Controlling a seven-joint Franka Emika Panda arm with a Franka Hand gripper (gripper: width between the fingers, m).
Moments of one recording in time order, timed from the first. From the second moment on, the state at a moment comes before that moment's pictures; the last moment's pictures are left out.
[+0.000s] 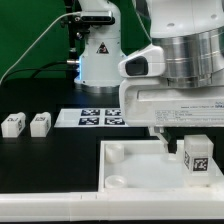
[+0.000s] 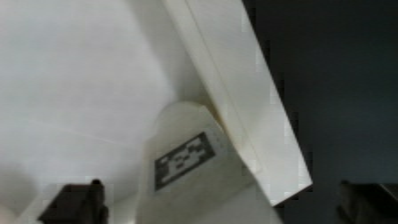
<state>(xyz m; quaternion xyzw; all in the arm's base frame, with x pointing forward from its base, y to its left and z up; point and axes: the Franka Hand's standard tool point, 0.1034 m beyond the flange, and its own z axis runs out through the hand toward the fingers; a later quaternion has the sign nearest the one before) 0.630 0.119 0.072 -0.98 0.16 0.00 0.08</state>
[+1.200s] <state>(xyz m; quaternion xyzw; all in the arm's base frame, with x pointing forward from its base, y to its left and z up) 0.638 0.109 0.071 -0.92 0.38 -0.01 0.06</state>
